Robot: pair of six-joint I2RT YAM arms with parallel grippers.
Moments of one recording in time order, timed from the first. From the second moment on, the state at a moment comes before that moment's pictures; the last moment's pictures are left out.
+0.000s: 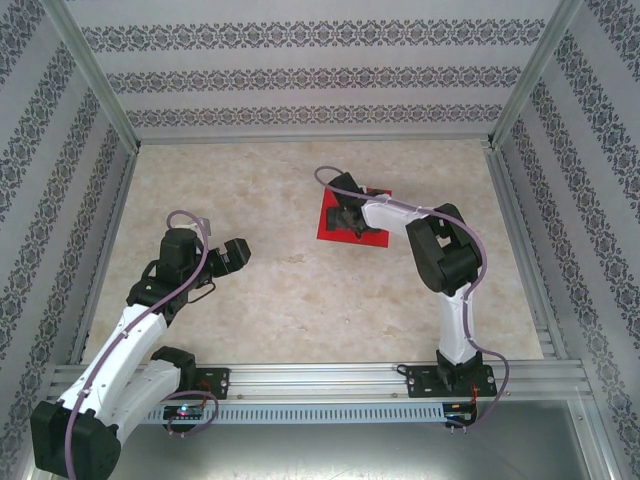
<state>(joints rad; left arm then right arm) -0.21 0.82 0.58 -0.43 0.15 -0.57 0.53 2.07 1.39 -0.48 0.22 0.53</state>
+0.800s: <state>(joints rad) -0.21 0.82 0.58 -0.46 0.13 -0.56 1.01 1.82 1.03 -0.41 0.27 0.75</state>
